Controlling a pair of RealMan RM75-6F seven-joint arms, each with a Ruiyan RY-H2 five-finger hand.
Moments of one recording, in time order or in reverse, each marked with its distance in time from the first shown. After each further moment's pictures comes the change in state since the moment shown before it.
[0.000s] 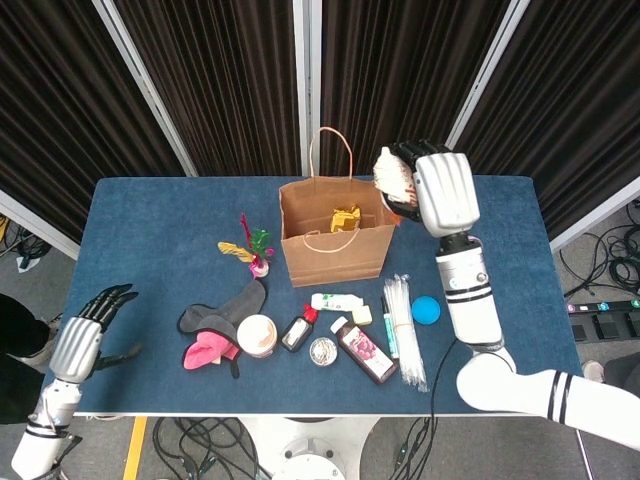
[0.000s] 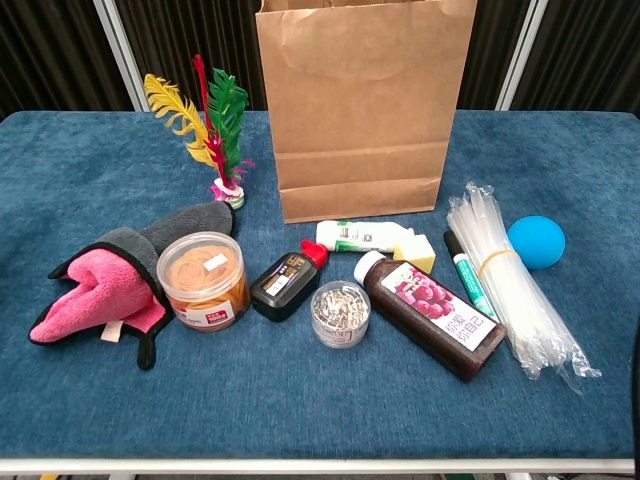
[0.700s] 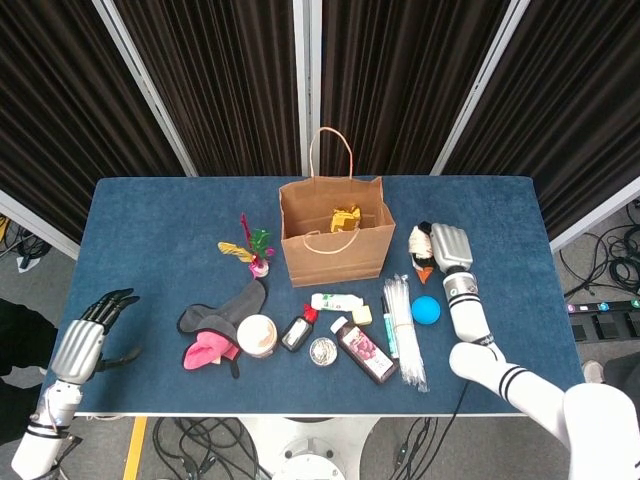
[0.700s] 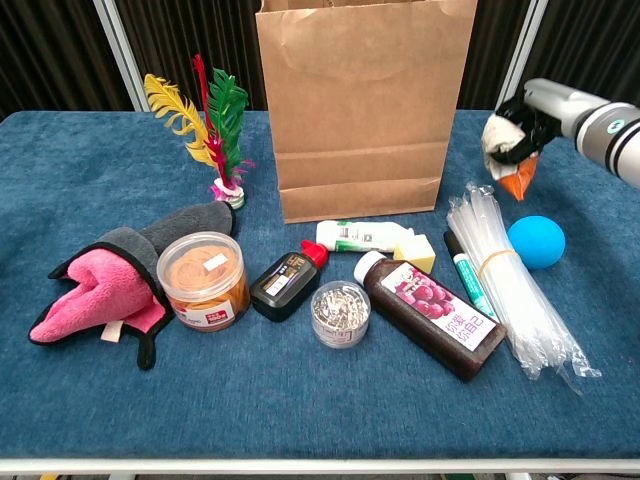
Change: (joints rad) left arm 0.002 -0.011 0.017 0.030 -0.004 -0.039 0.002; right arm -0.068 -0.377 -0.239 0.818 0.094 -0.431 0.333
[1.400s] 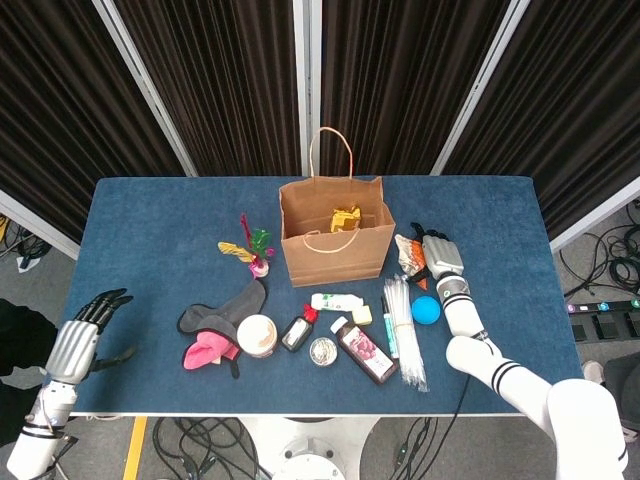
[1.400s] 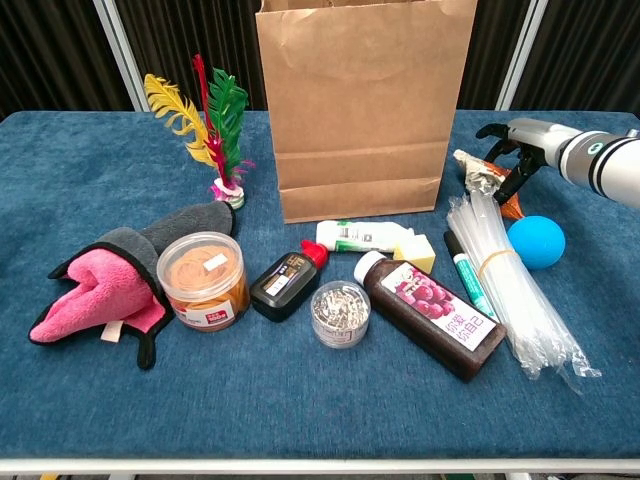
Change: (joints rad) left arm 0.007 -0.004 -0.004 0.026 -0.017 -0.015 -0.012; right arm 0.046 -0.065 -0.021 0.149 0.093 -0.224 -0.006
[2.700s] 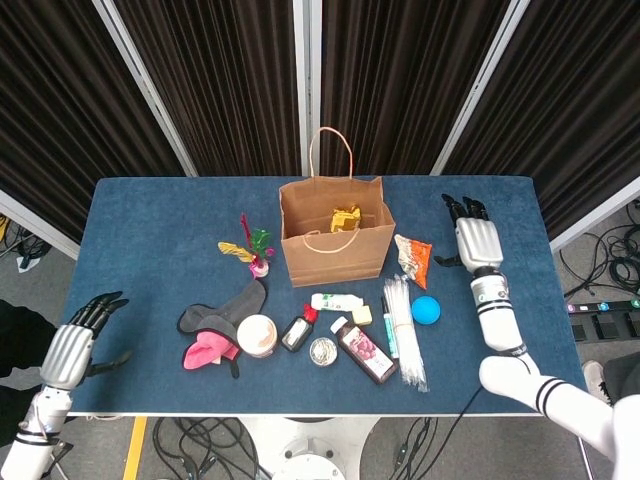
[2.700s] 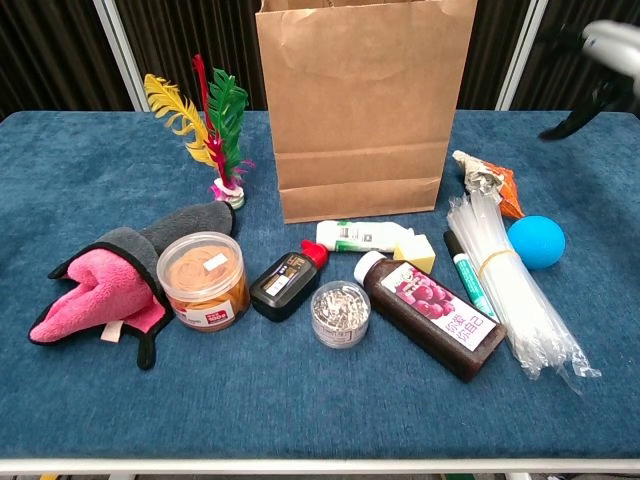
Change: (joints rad) left arm 0.023 0.020 0.007 -0.019 0.010 0.034 0.005; right arm -0.122 0.196 -0.021 -0.286 -0.203 0.340 0.019
